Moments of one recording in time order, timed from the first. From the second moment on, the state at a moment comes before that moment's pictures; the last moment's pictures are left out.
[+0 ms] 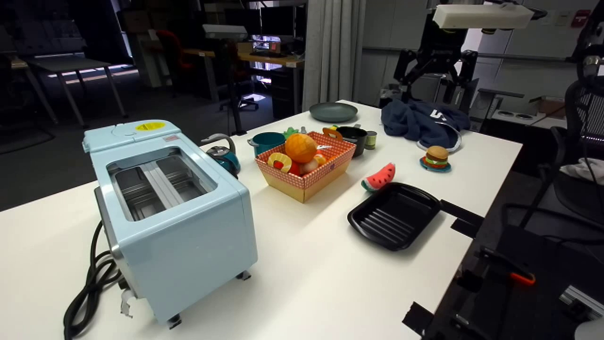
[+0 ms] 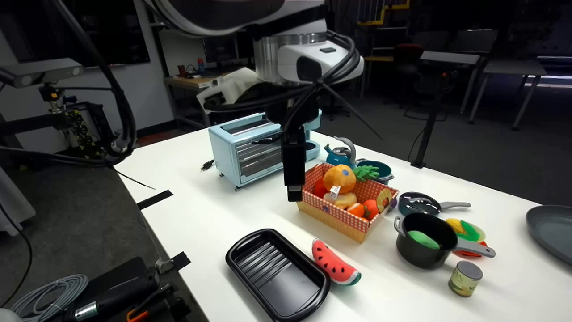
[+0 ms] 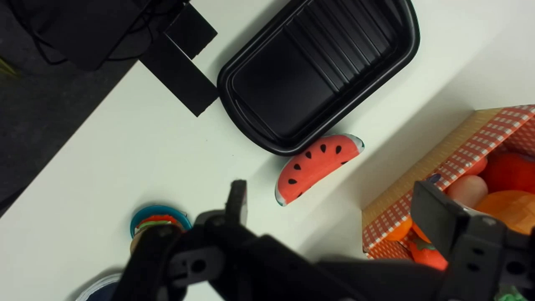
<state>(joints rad) -0.25 -0.37 -0.02 -2.42 -0.01 2.08 0.51</state>
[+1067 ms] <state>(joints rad) -0.24 0.09 -0.10 -2.33 -0.12 2.44 0.69</state>
